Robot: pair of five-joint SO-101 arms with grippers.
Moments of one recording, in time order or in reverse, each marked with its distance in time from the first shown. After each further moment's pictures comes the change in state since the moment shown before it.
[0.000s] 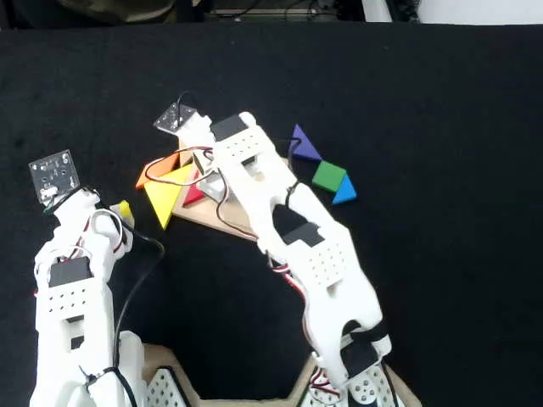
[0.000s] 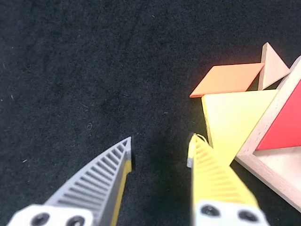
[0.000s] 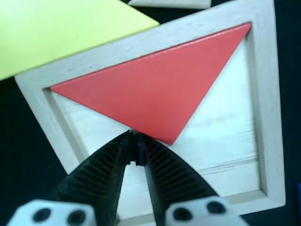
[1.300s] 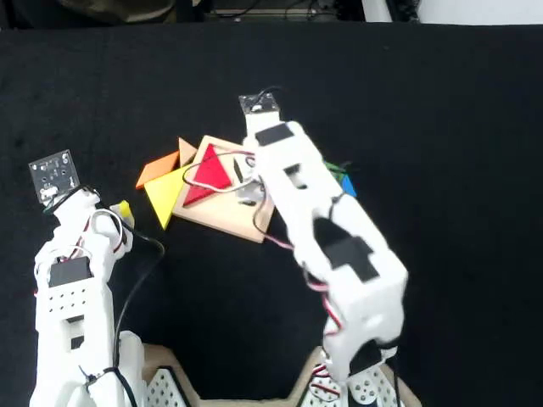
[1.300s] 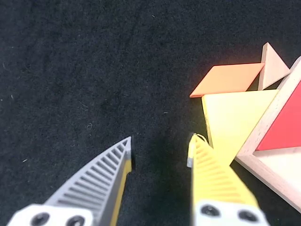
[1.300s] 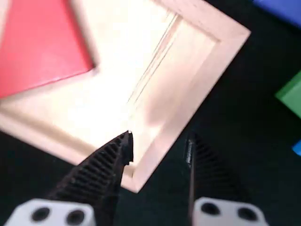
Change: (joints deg) left arm 0.0 0.0 0.0 0.0 0.0; right arm 7.4 -19.2 27.4 -4.4 -38.9
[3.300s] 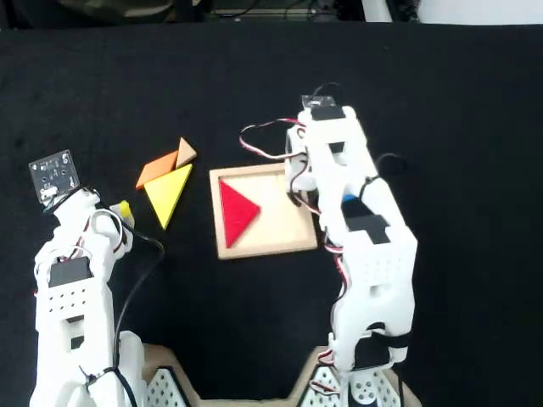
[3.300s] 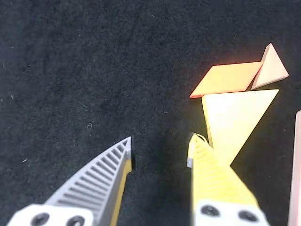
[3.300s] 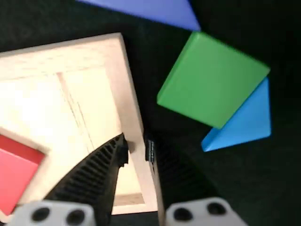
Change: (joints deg) left arm 0.0 0.0 0.0 0.0 0.0; right arm 13.7 9.1 -8.0 8.3 2.1
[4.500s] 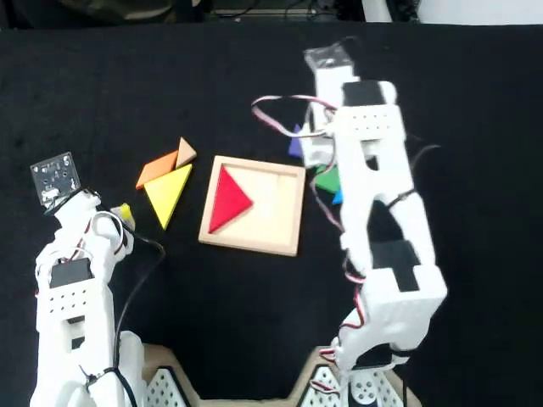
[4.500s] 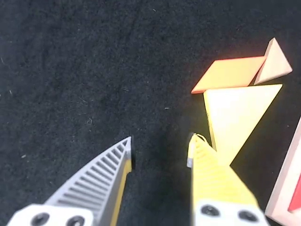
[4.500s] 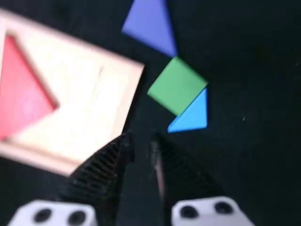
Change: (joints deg) left arm 0.0 0.0 0.9 0.0 0.0; right arm 4.2 -18.2 -2.5 3.7 17.5
